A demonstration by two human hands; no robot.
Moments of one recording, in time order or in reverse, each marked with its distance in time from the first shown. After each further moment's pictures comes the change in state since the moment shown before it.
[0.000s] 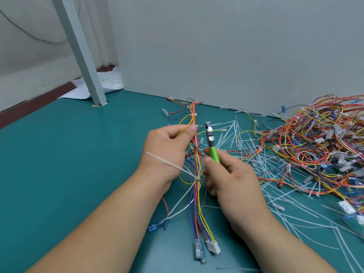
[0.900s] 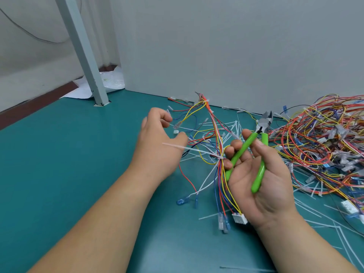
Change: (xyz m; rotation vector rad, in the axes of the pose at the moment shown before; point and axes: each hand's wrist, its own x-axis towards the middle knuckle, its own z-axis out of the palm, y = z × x) left_hand 0.009 0.003 -0.025 0.509 0.112 0.168; right_hand 0.010 -0.020 -0.016 0.894 0.057 0.116
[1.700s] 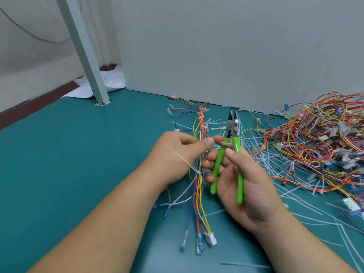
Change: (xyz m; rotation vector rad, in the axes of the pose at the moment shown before) left_hand -0.012 0.002 0.011 -0.156 -0.421 -0.075; right_hand -0.008 0.019 -0.002 -0.190 -0.138 0.156
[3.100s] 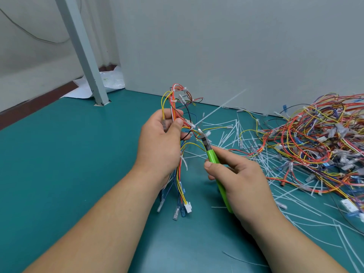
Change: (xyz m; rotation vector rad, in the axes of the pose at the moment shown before) left_hand 0.008 0.009 -0.001 -0.433 0.368 0.152; right_hand -0.006 -0.005 -0.002 -0.839 0.127 -0.174
